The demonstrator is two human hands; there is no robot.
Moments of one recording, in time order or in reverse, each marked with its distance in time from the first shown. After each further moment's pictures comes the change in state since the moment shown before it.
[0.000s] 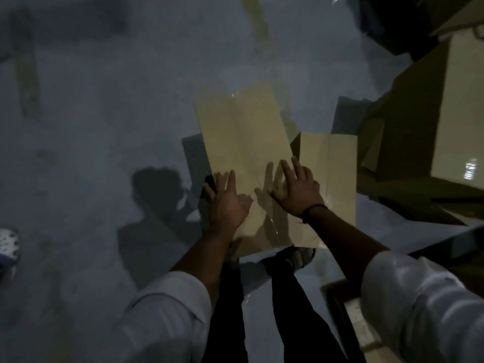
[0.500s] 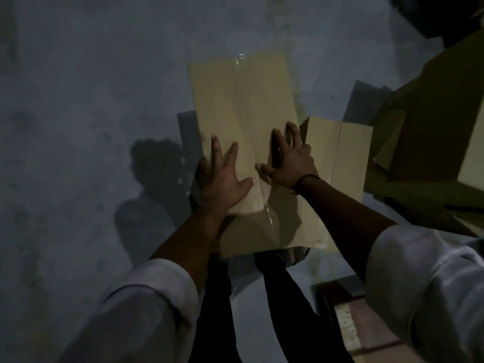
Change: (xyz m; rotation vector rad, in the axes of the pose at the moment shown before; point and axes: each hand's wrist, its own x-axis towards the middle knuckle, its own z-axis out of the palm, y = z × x) left_hand 0.052 0.001 0.034 0.133 0.046 0.036; right_hand 0.085 0.012 0.027 0.015 0.020 -0.105
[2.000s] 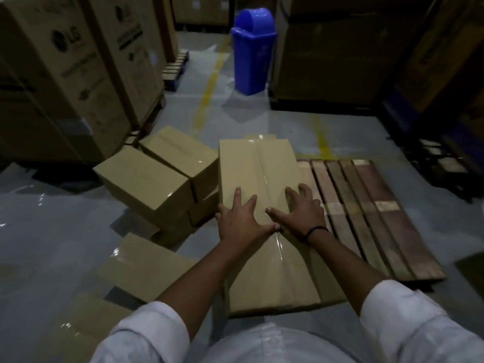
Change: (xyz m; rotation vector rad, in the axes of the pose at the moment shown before) left_hand -0.562 0.352 0.025 0.513 -0.318 1.324; right_hand -0.747 0.128 -0.073 0.535 0.928 1.257
